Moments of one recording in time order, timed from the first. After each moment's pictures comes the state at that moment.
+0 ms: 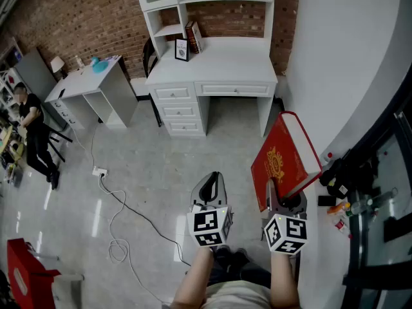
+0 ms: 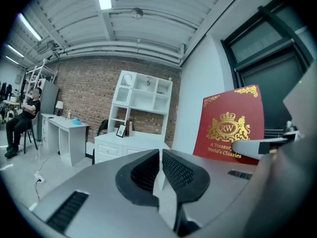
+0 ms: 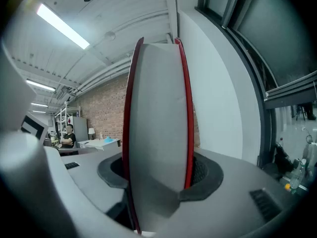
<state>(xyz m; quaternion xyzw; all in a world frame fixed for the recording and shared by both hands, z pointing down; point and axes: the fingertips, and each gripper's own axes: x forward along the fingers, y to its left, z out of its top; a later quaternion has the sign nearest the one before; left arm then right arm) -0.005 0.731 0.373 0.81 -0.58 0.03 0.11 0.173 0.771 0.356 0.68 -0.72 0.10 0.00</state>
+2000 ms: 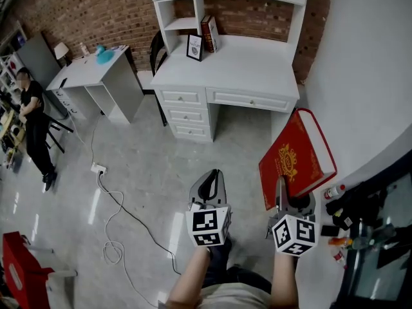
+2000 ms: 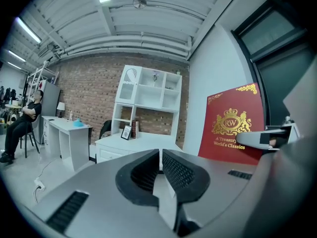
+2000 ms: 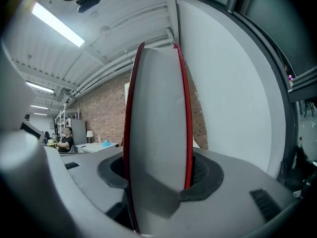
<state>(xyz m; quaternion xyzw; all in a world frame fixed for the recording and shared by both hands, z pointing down) -0.033 0.551 0.387 0.79 -0.61 0.04 0.11 0.172 0.578 0.362 0.67 -0.73 0.10 -0.01</state>
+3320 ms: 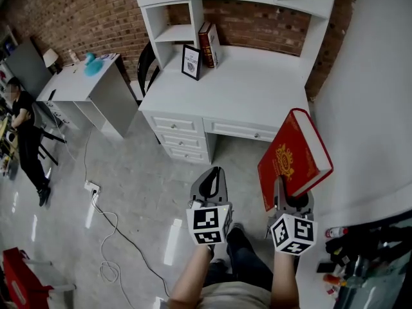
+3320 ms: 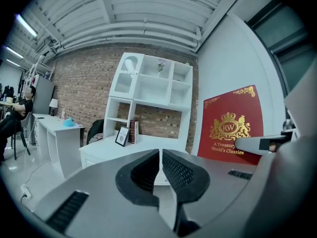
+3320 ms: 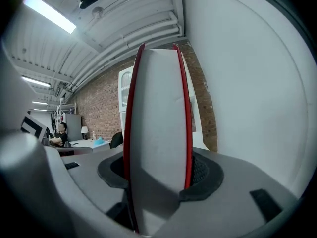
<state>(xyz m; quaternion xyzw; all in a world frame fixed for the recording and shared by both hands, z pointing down) -0.030 0.268 0.393 0.78 -0.61 0.03 0.11 0.167 0.293 0.375 0.66 -0.74 0.11 0.01</state>
